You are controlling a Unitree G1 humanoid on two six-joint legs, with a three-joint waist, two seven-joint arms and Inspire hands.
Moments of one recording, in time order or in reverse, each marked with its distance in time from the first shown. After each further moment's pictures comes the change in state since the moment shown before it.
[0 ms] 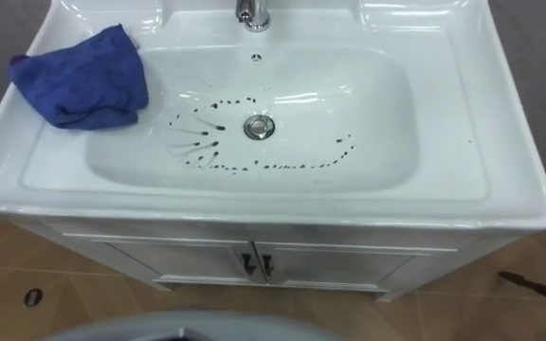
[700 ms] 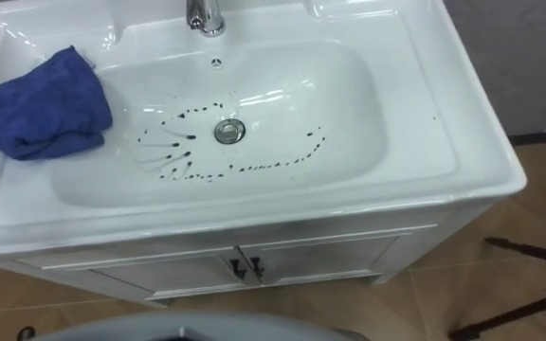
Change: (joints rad) left arm 0.000 0.050 -0.139 0.025 0.459 0.080 -0.211; right arm -0.011 -0.017 -0.028 -0.003 0.012 -0.023 -0.006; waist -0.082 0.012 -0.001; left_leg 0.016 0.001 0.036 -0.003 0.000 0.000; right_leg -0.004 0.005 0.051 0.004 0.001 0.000
